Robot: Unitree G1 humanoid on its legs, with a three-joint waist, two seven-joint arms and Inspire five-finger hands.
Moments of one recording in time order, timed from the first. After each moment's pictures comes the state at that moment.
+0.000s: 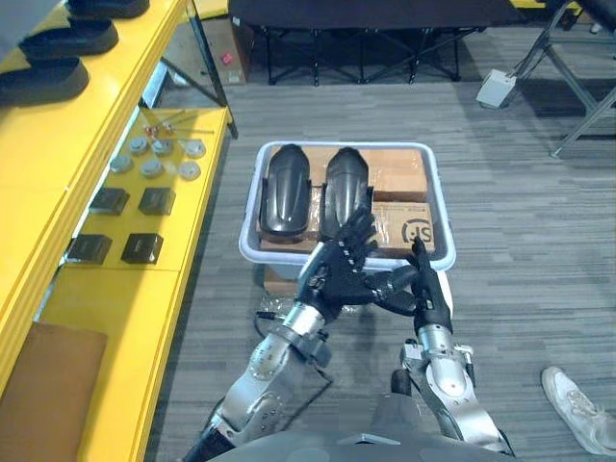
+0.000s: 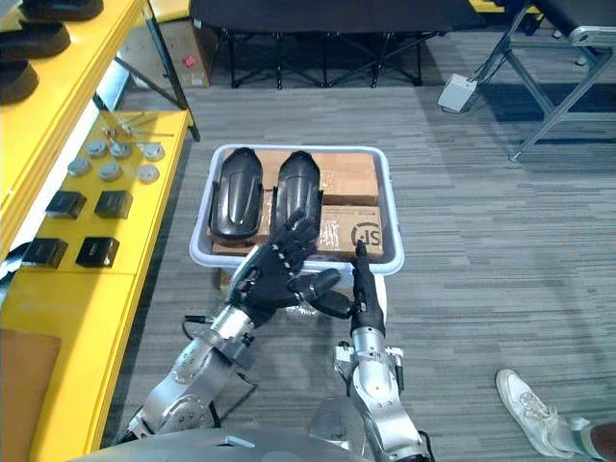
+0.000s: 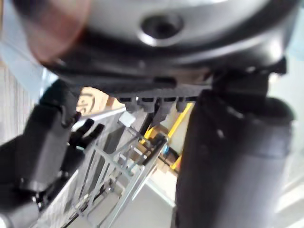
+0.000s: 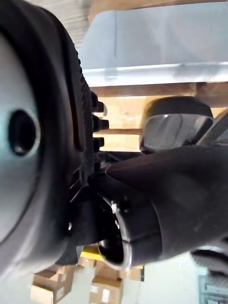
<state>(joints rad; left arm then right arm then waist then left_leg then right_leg) 0.13 0.14 -0.55 -0.15 -0.57 -0.11 -0.01 0.21 -0.20 0.24 0.05 0.14 -0.18 -0.36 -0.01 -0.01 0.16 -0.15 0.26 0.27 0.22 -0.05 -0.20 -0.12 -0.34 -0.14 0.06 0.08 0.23</state>
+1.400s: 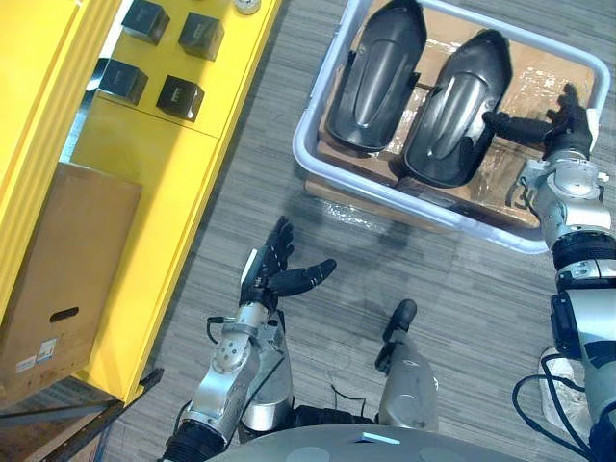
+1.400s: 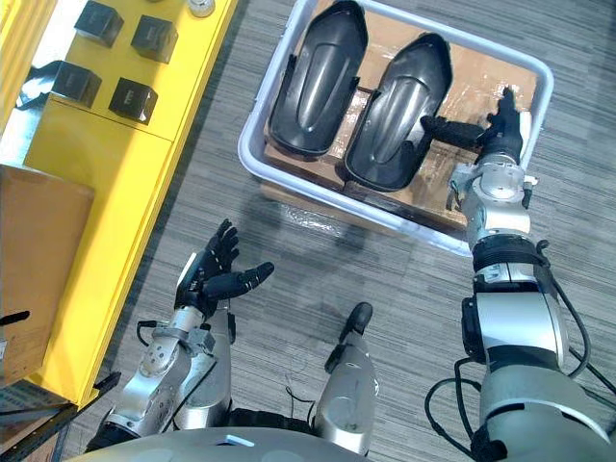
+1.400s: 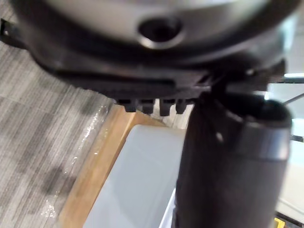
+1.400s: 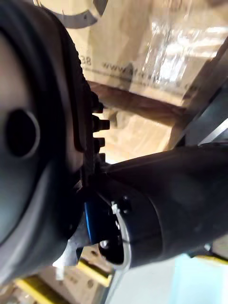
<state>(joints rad) 0.12 0.16 -0.32 0.11 -0.36 -0.20 0.05 -0.91 -0.72 0.09 1.02 0.40 0.02 -0.16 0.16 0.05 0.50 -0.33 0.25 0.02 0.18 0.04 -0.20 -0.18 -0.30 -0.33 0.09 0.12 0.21</state>
